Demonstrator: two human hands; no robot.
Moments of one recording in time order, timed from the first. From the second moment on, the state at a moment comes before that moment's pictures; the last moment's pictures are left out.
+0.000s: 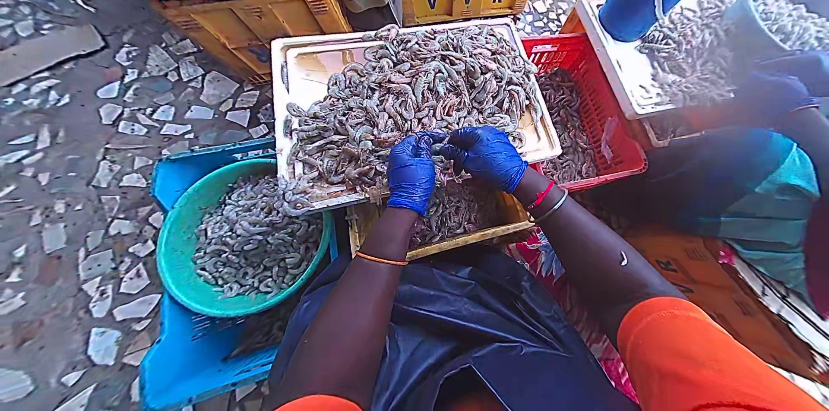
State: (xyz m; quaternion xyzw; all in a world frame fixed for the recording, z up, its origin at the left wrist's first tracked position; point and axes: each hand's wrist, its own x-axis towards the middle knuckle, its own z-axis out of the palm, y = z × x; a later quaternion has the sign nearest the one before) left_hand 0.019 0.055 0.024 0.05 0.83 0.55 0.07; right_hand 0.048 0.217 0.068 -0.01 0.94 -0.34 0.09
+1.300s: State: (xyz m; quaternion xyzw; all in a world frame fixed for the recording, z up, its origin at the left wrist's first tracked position) left_hand 0.045 0.040 0.045 0.01 0.60 0.78 0.20; right_hand 0.076 0.195 0.057 -0.15 0.93 -0.33 -0.09
